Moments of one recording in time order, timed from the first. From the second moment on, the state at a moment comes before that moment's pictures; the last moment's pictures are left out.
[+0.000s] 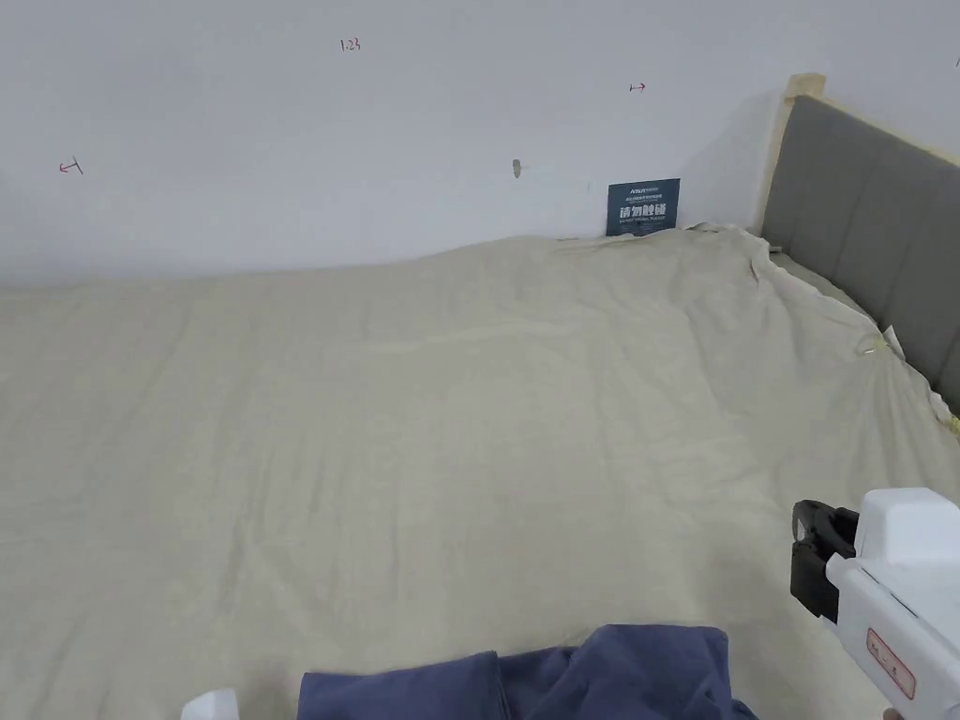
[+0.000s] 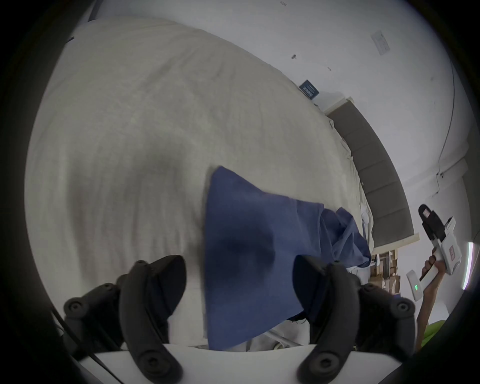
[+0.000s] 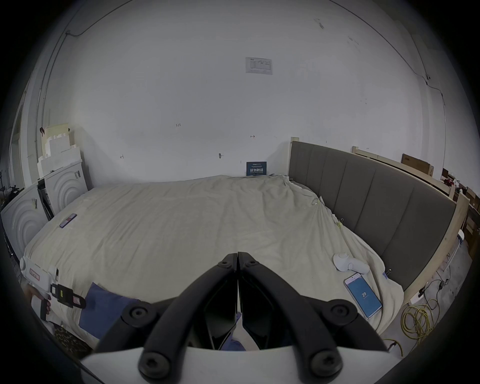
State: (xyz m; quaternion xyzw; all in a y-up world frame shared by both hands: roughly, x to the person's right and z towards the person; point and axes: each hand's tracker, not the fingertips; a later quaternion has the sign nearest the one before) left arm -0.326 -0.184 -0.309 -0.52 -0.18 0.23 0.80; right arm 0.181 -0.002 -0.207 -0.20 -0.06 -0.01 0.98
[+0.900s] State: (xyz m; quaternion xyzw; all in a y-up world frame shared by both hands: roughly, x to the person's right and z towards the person) left arm -0.376 -0.113 -0.274 -0.48 -0.09 0.17 0.86; right arm 0.180 -0.007 -0.215 -0.20 -0.05 -0.02 0.98
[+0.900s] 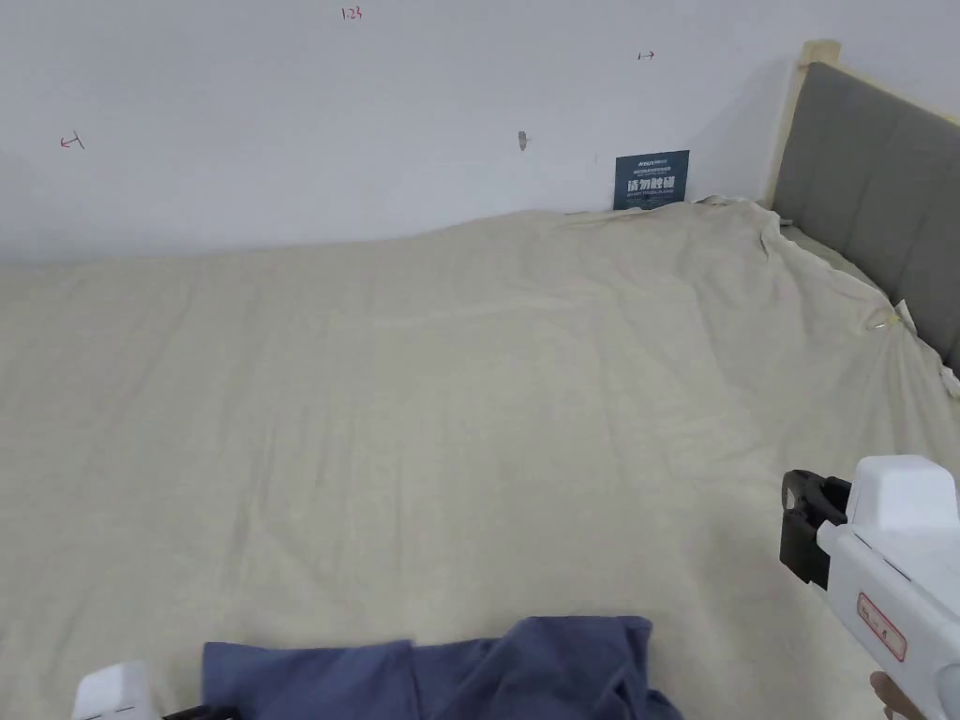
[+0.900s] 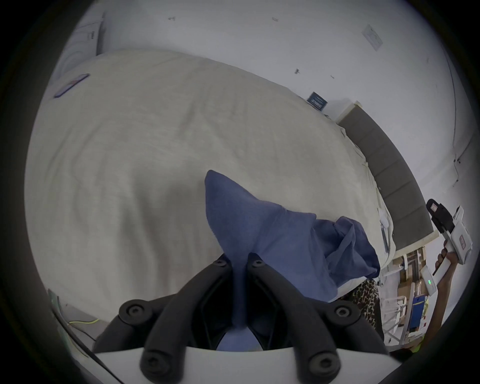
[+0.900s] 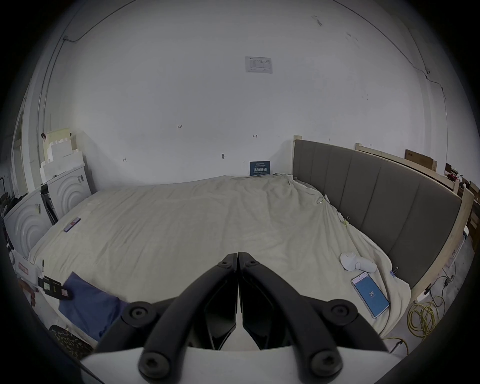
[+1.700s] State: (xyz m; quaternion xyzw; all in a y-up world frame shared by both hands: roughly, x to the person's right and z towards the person) left arm -0.191 -0.073 -0.306 -0.50 -0.26 0.14 0.81; right arm 0.184 -0.003 -0.202 -0.20 -0.05 -0.03 0.98
